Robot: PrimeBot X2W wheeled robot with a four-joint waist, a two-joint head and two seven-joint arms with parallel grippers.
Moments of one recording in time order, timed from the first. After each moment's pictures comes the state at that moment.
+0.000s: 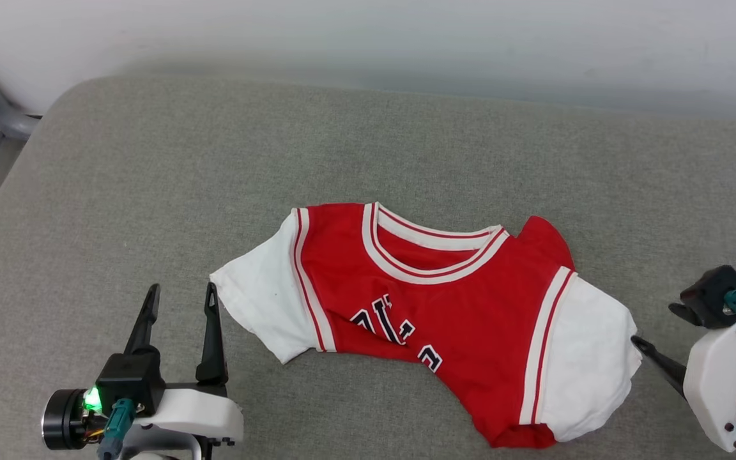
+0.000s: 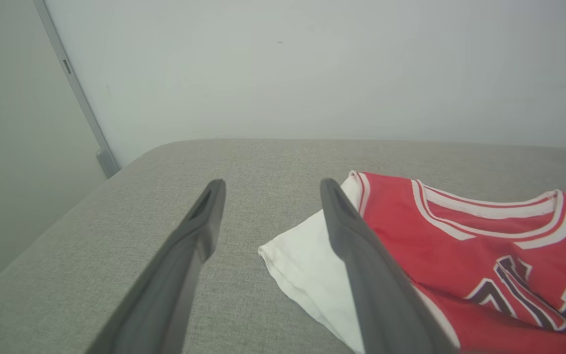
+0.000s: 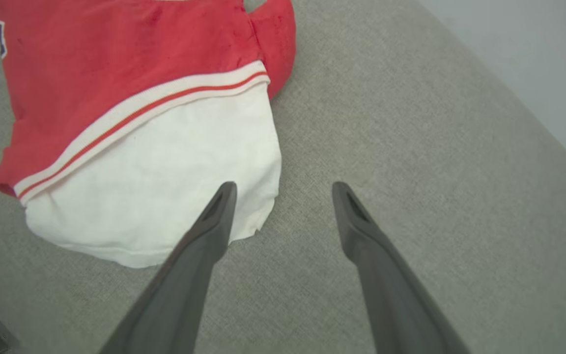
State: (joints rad) left arm -0.05 0.35 -0.33 0.00 -0.36 0.35 -0.26; right arm -0.23 -0.80 0.44 -0.07 0.53 0.13 0.50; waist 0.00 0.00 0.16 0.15
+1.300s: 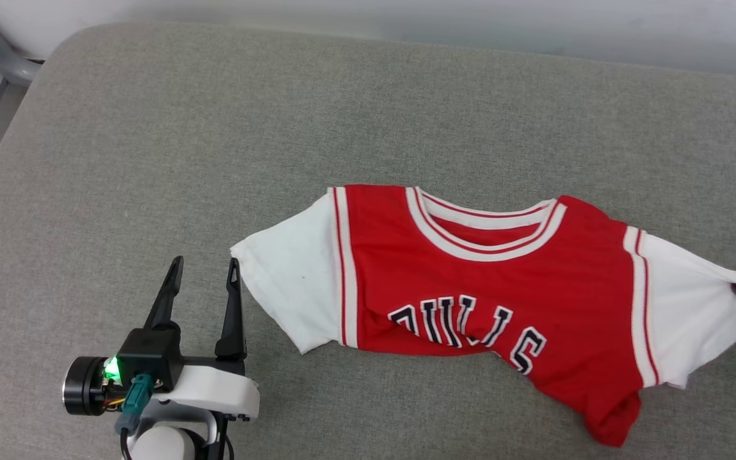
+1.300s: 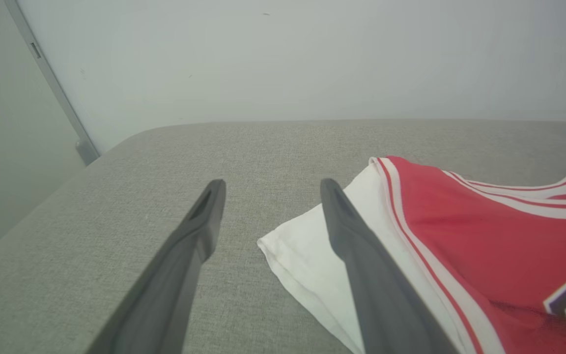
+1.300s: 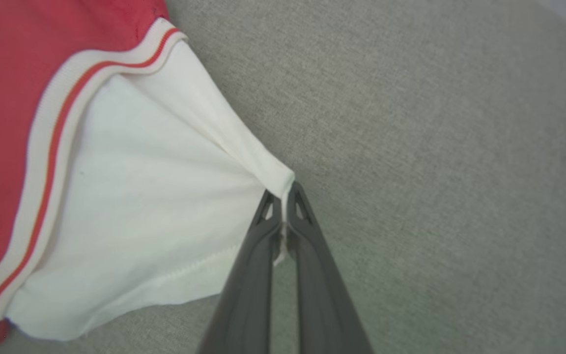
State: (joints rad) left arm -0.10 0.12 -0.11 0.08 -0.11 0.08 -0.26; right arm -0.36 -0.85 0.42 0.25 0.71 0.13 0.39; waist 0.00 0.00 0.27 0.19
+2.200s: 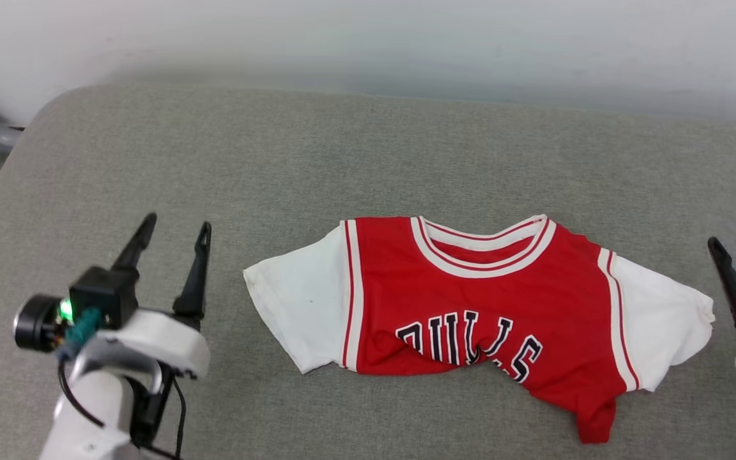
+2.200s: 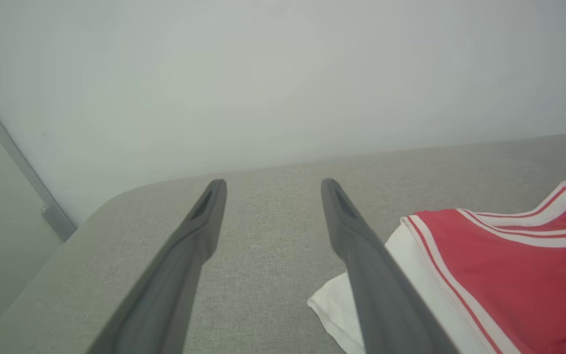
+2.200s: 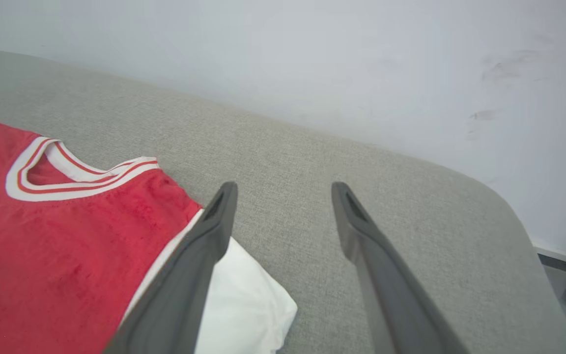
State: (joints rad) left arm -0.23 0.23 -0.06 0.17 -0.14 -0.10 -0.19; right arm -0.25 -0.58 0.12 0.30 0.44 0.13 -0.06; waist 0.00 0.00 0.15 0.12
